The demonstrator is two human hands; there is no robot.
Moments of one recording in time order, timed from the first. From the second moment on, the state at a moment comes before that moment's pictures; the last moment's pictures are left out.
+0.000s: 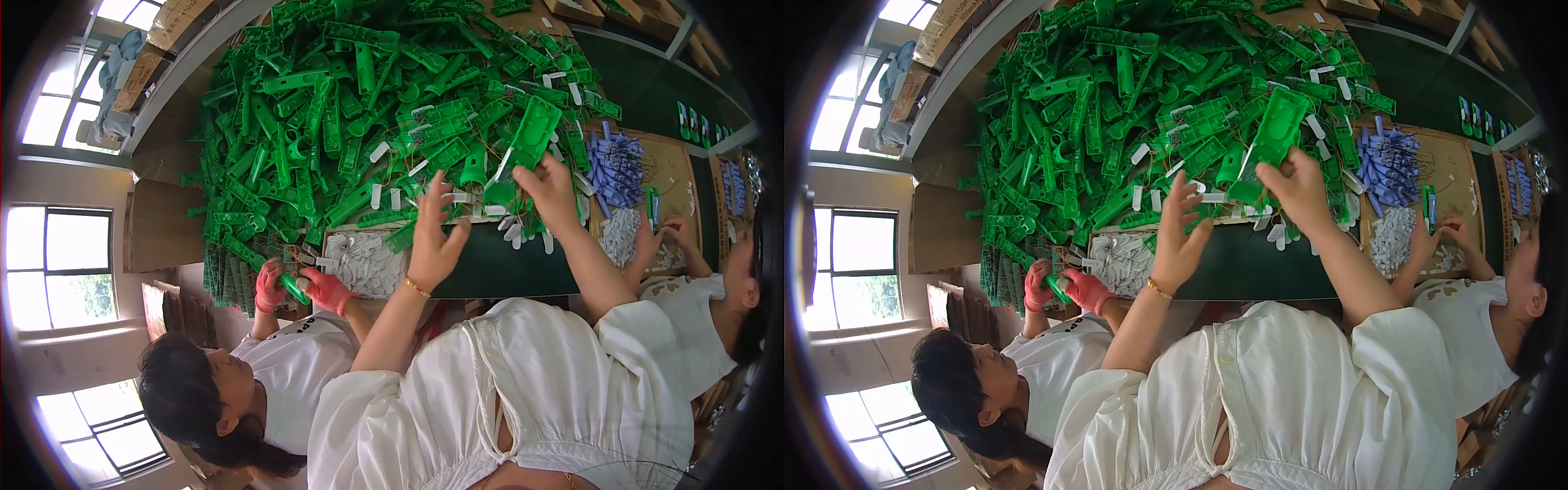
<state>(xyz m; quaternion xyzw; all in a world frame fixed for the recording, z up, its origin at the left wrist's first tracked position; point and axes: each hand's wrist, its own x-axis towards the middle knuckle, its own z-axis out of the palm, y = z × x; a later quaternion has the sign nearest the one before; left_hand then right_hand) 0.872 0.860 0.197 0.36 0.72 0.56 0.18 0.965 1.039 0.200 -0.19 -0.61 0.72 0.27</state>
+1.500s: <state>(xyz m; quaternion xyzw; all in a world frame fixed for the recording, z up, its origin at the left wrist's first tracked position) 0.899 0.684 0.242 -0.07 0.22 0.94 0.24 0.858 0.826 0.070 0.24 -0.97 0.06 0.02</state>
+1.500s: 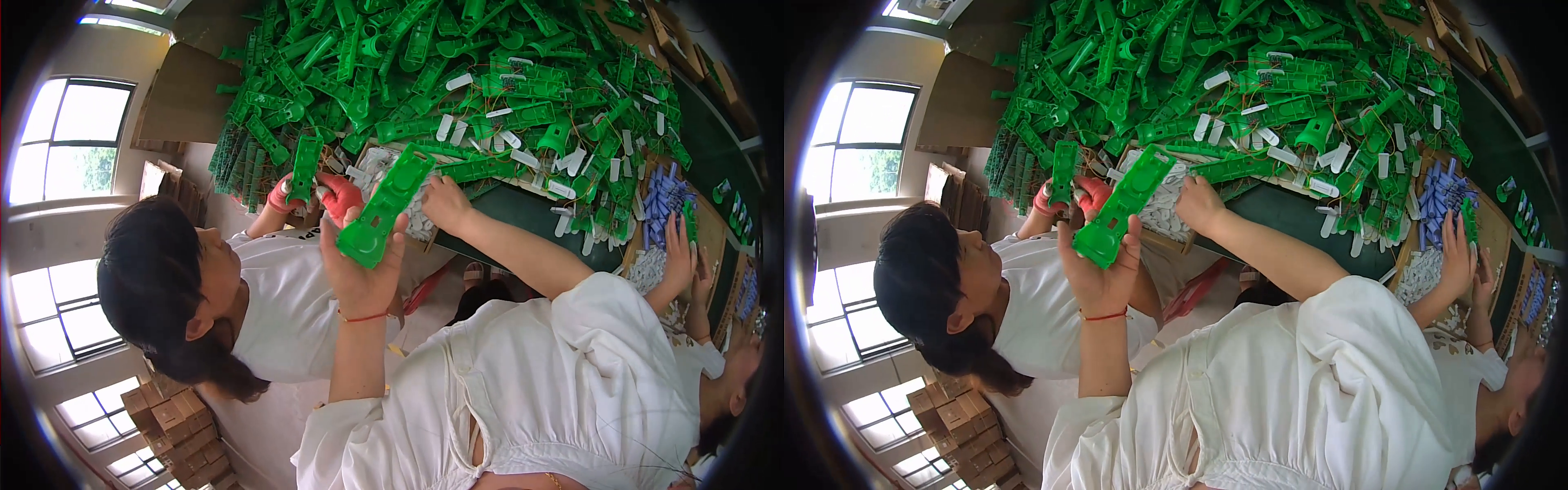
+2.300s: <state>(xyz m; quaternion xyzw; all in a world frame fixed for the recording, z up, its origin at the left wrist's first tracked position) 0.942 0.740 0.238 0.29 0.71 0.64 0.02 0.984 0.915 0.252 0.07 -0.82 0.57 0.05</state>
